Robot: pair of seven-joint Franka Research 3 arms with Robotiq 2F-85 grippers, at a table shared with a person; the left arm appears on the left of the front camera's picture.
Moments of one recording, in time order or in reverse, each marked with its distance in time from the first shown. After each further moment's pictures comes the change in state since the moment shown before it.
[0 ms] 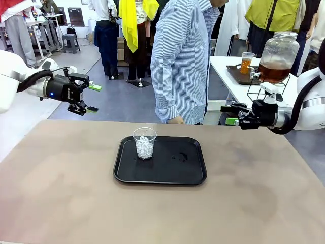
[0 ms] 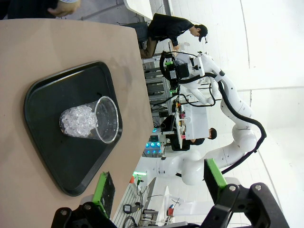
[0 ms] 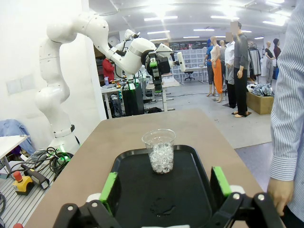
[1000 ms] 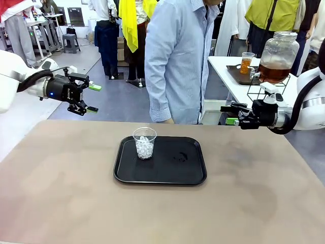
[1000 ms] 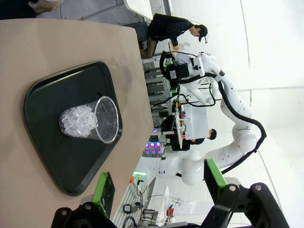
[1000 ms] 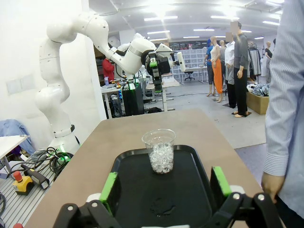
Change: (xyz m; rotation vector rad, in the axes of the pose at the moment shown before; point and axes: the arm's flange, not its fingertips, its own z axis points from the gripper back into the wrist) left arm 0.000 0.000 0.000 0.000 0.000 0.000; right arm 0.000 0.000 0.000 0.000 0.000 0.000
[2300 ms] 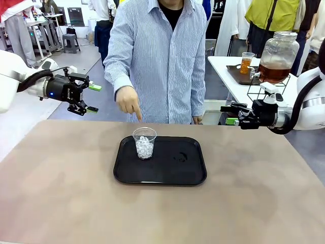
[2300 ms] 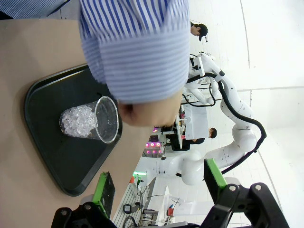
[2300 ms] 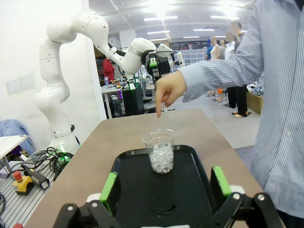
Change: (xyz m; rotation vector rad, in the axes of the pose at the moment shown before) left arm 0.000 0.000 0.000 0.000 0.000 0.000; right arm 0.000 0.000 0.000 0.000 0.000 0.000
